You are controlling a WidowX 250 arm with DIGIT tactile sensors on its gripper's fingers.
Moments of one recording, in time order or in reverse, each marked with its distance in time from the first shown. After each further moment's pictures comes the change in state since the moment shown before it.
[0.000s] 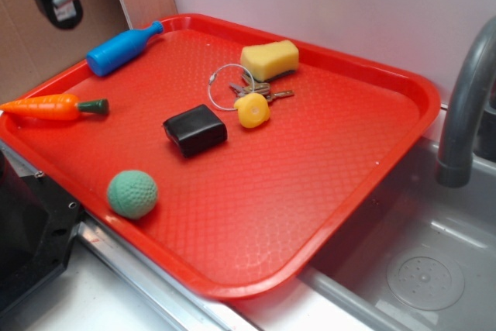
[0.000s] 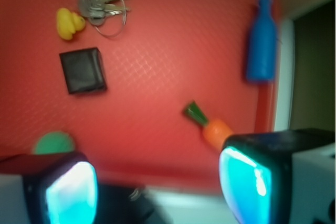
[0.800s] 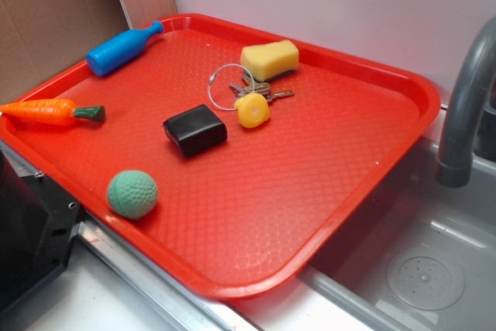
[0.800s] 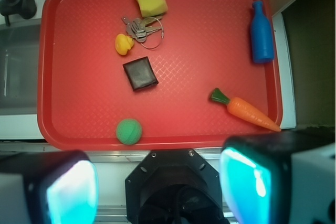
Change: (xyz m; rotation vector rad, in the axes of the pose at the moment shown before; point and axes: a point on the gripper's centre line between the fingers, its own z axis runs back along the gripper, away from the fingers) arm -0.014 -0.083 0.106 -0.085 -0.049 0.178
